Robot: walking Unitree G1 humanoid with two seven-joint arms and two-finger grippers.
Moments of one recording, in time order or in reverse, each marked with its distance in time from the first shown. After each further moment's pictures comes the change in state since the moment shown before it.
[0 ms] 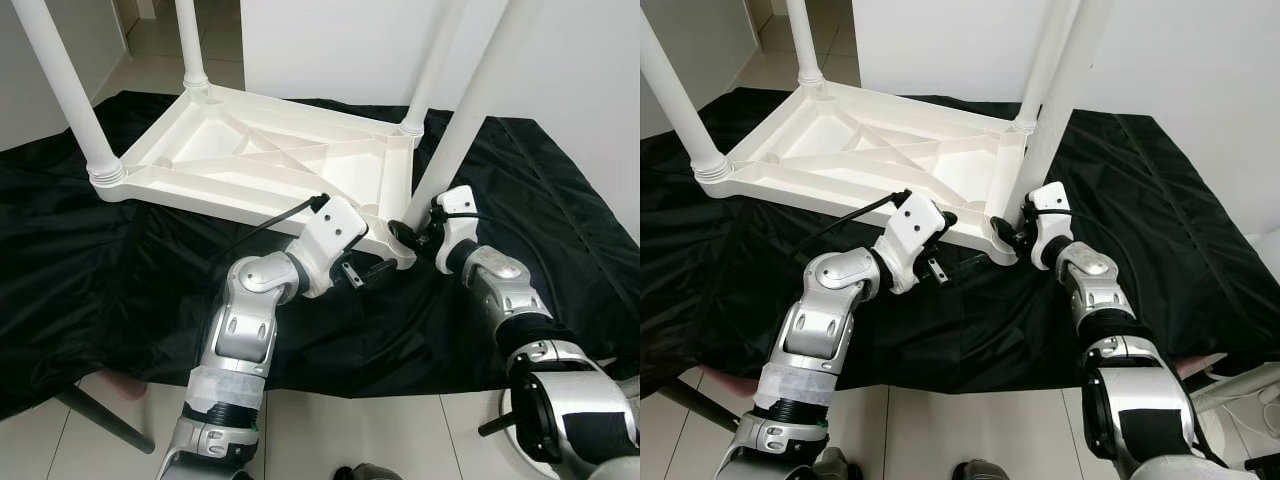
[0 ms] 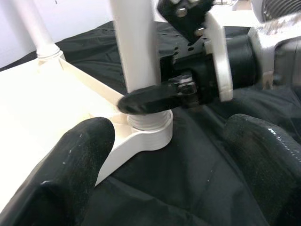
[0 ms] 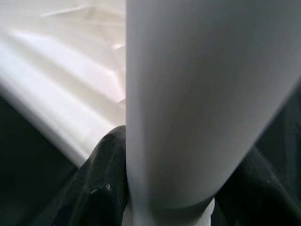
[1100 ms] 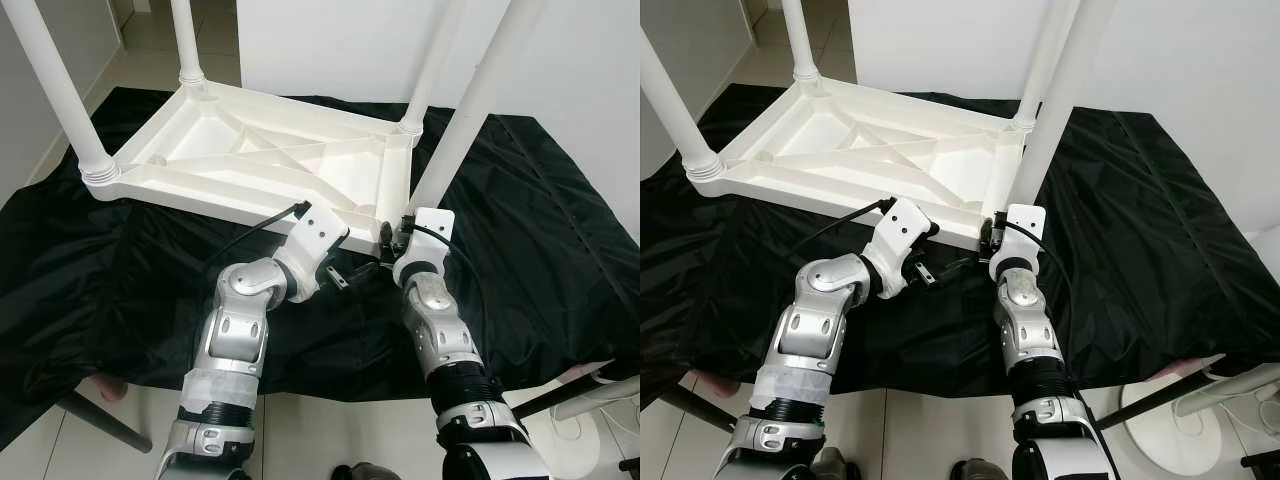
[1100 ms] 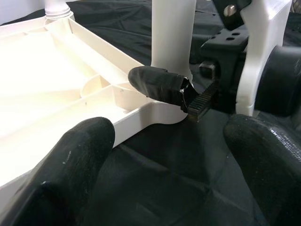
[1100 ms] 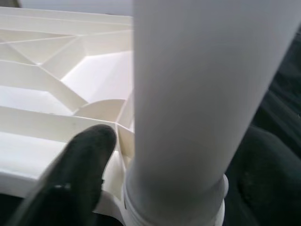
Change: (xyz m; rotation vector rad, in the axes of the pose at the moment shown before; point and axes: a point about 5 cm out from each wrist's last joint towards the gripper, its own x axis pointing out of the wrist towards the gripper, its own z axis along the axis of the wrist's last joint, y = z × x) left arm -0.007 0.008 -0.019 -0.080 0.078 0.051; right arm -0.012 0.049 -0.003 0.166 -0.050 -0.461
